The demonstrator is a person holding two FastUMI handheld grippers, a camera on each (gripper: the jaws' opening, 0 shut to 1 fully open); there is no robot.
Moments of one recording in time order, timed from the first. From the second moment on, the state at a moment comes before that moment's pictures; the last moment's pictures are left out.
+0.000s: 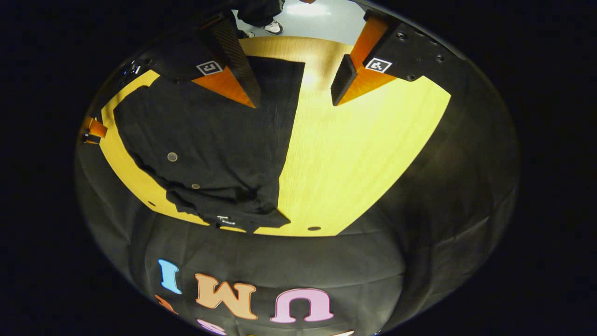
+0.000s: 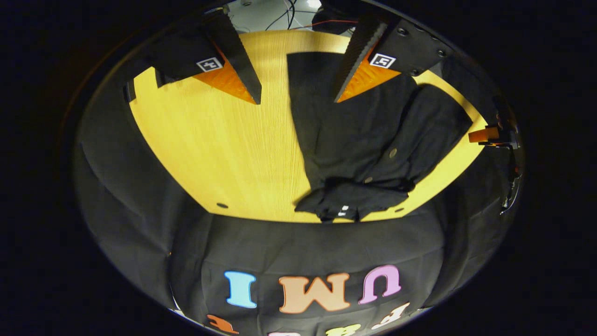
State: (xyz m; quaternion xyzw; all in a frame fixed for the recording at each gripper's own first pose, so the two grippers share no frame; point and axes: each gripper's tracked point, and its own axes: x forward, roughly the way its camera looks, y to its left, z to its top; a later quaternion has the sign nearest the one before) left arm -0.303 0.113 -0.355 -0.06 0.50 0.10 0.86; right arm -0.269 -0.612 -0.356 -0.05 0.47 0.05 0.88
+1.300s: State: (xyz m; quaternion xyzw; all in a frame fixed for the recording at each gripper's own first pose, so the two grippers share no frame) left arm -0.356 0.051 -0.359 -0.09 0.53 0.03 0.85; right arm -0.357 -0.571 -0.394 -0.02 0.57 0.12 0.81
